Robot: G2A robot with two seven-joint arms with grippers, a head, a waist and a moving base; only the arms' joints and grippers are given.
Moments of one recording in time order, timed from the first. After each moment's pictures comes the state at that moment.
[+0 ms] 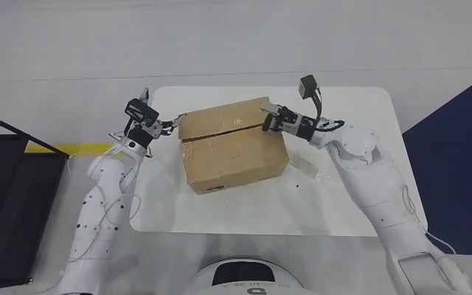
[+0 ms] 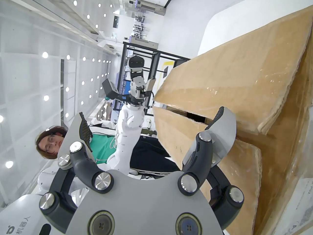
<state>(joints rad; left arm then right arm) 1.37 -1.24 -1.51 -1.55 1.69 -0.37 0.23 -1.06 -1.13 1.15 -1.47 0.27 -0.05 0.80</state>
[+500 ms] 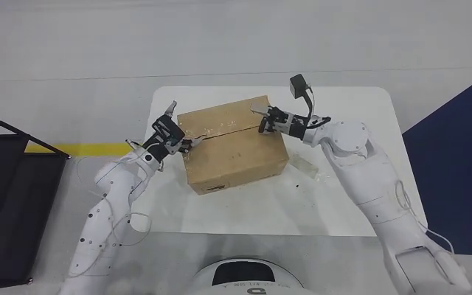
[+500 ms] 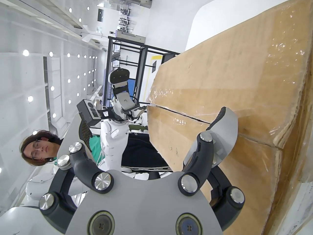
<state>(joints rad) 1.45 -1.22 -1.44 -1.71 1.81 -0.49 0.19 -1.04 -1.13 1.12 -1.49 0.21 0.00 0.80</state>
